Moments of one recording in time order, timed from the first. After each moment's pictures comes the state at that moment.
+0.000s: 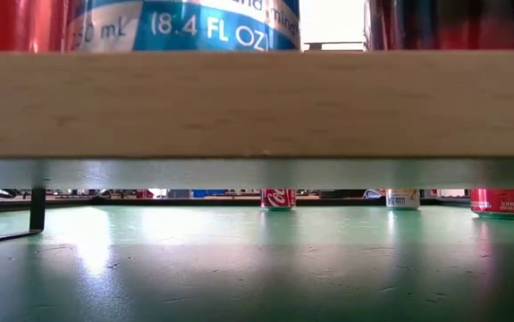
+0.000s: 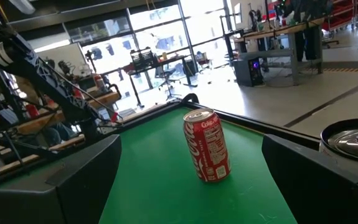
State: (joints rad) left arm -0.44 2.21 2.35 -1.47 -0.03 -2.06; right arm -0.03 0.05 0.01 0.08 0.39 0.25
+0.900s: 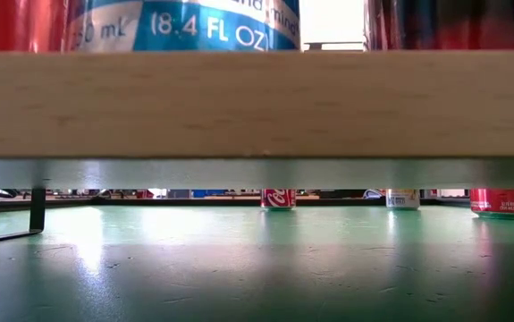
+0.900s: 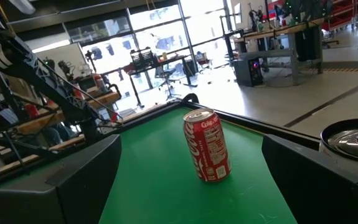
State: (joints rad) left arm -0.46 2.22 2.34 -1.45 -0.08 -2.09; right arm -0.03 0.05 0.01 0.08 0.39 0.25
